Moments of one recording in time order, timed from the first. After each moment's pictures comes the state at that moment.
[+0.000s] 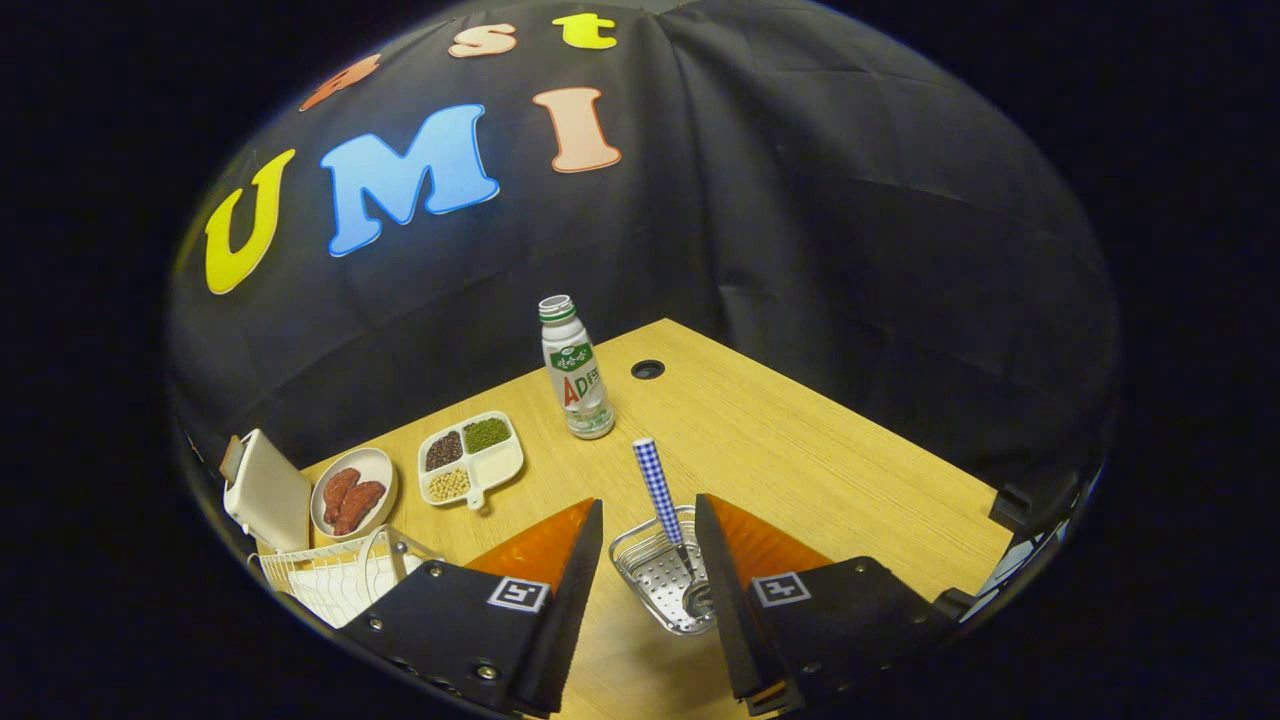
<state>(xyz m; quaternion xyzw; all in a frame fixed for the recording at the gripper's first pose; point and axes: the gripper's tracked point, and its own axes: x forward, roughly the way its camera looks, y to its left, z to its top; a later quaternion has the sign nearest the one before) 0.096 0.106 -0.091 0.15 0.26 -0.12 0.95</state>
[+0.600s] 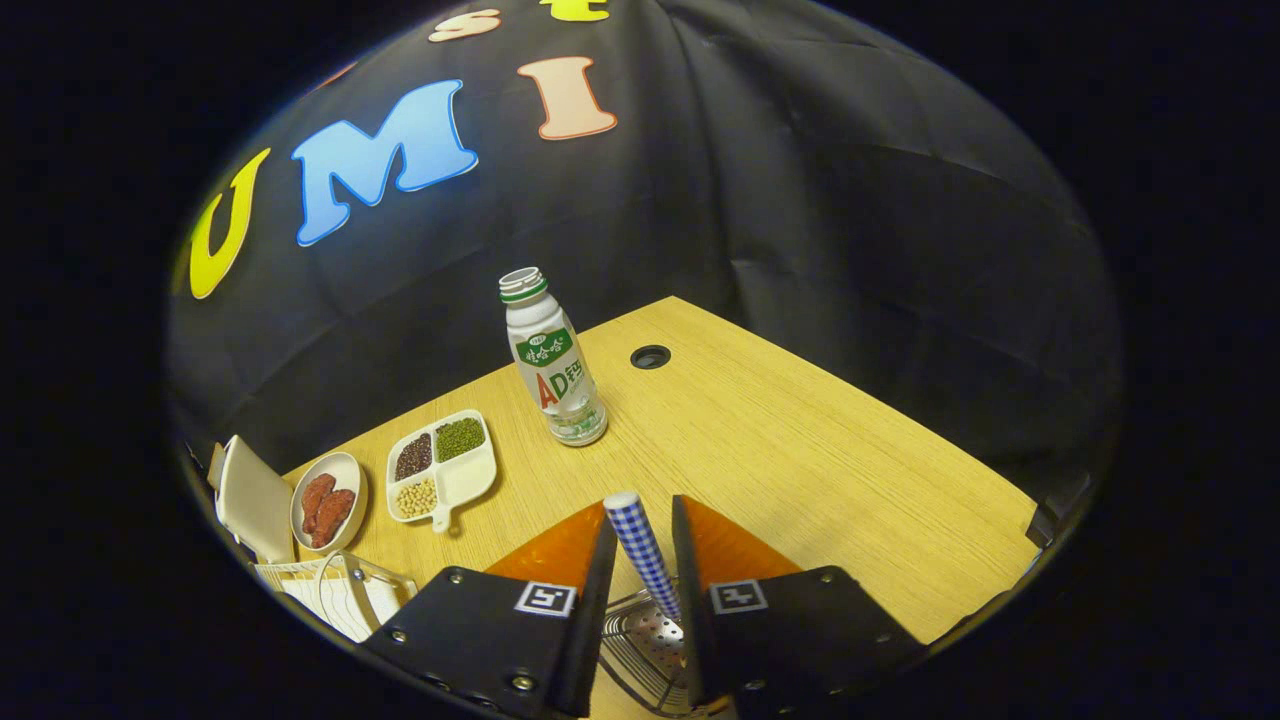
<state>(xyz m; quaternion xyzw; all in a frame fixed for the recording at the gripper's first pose) 0.158 0.093 -0.131 0.14 0.29 -0.10 0.94</state>
